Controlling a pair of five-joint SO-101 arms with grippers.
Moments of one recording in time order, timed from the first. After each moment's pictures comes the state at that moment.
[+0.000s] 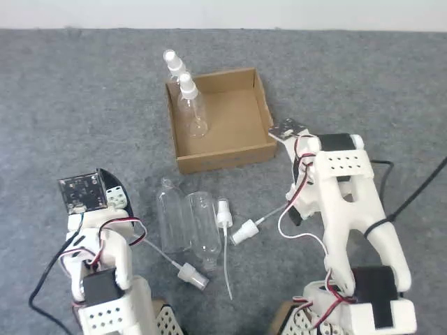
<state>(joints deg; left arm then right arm) -20.5 -103.5 92.5 49.2 2.2 -9.8 -10.5 27.3 87.9 27.8</state>
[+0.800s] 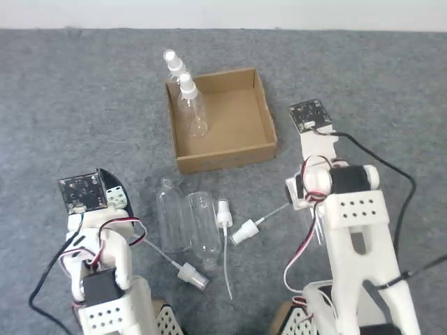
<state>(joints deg) -20.5 -103.5 92.5 49.2 2.2 -10.5 -34.7 39.6 73.5 9.3</state>
